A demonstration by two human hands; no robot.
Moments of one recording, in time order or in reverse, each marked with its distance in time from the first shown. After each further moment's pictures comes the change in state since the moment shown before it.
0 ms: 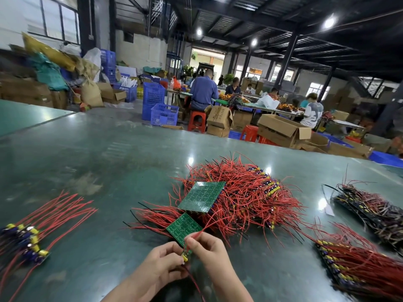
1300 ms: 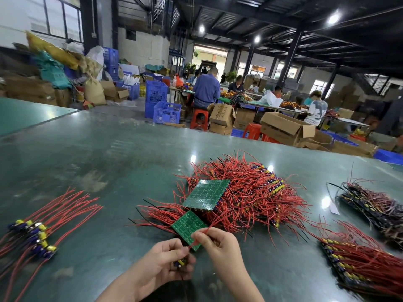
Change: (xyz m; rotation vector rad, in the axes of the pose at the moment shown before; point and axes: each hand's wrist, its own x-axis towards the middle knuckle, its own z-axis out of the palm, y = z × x) left_hand -0.005 0.009 -0.010 -0.032 -0.076 -0.069; right_hand -0.013 -0.045 -0.007 -0.158 0.057 -0.070
